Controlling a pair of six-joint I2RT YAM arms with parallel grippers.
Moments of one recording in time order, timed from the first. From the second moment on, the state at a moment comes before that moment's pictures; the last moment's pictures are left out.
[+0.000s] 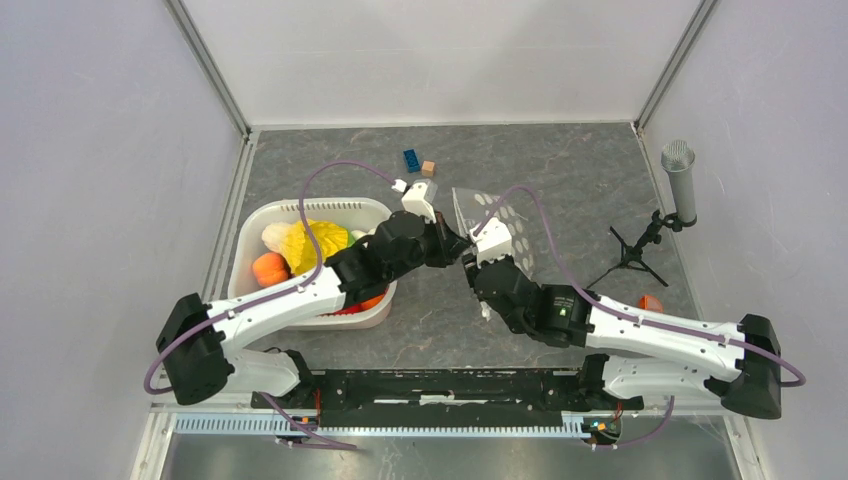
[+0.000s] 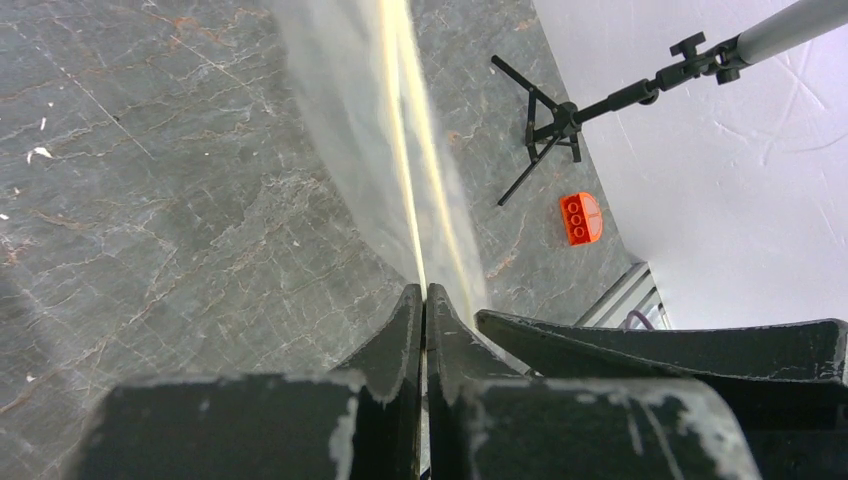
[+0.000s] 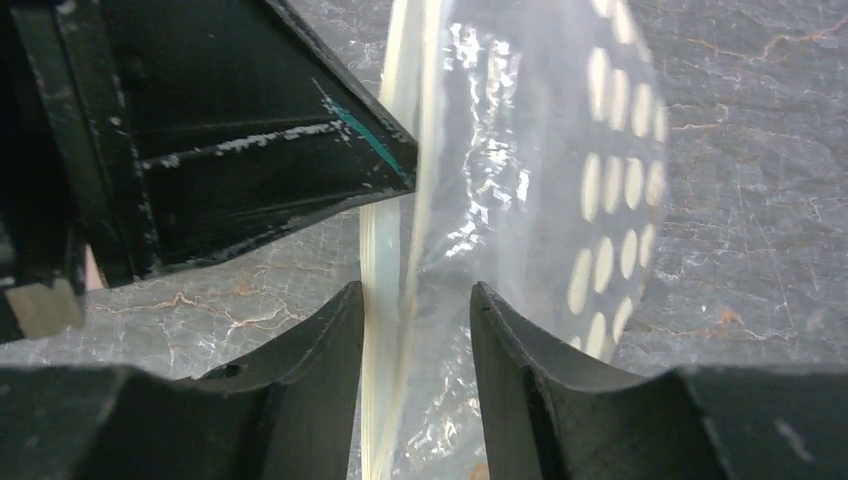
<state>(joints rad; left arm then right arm) -0.96 1.31 0.94 0.01 -0.15 -0.76 1.20 1.06 0.82 -0.35 0.76 0.34</state>
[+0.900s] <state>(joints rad) -0.98 1.26 0.94 -0.06 -0.18 -0.77 1.20 0.98 0.76 -0.27 0.78 0.34</state>
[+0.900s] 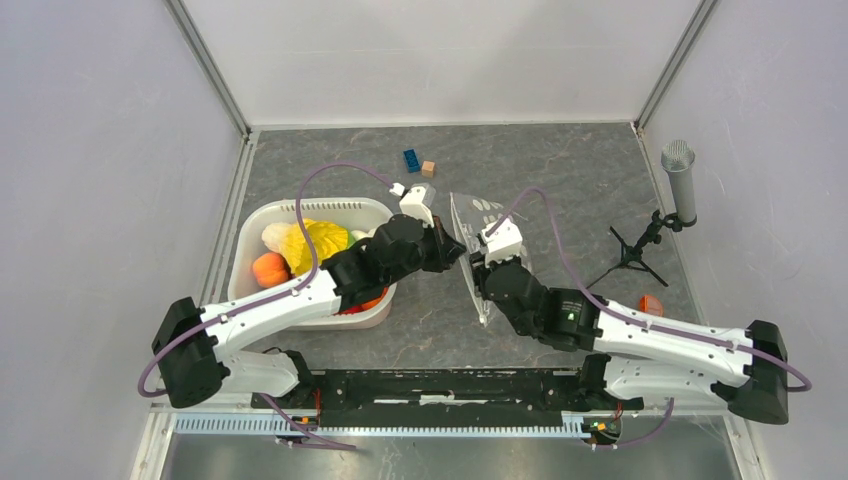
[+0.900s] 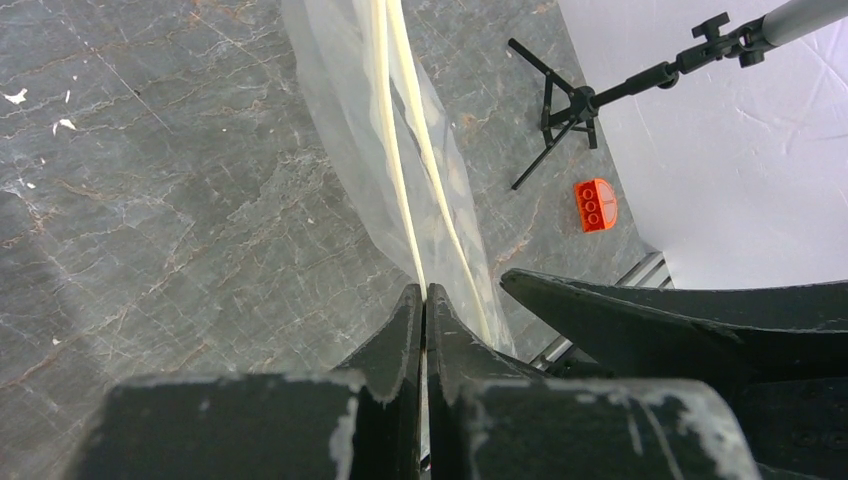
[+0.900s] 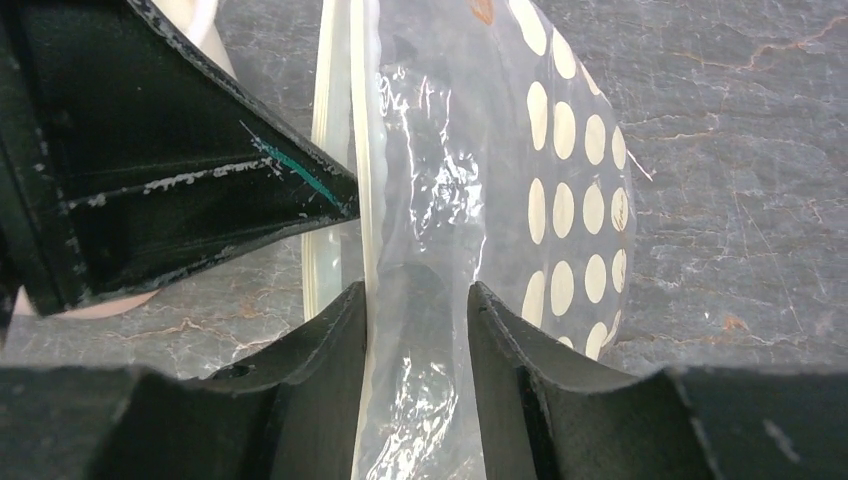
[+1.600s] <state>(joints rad) -0.99 1.23 0.94 -0.13 -0.28 -0.78 1.28 1.08 0.85 -0.38 1.04 0.39</state>
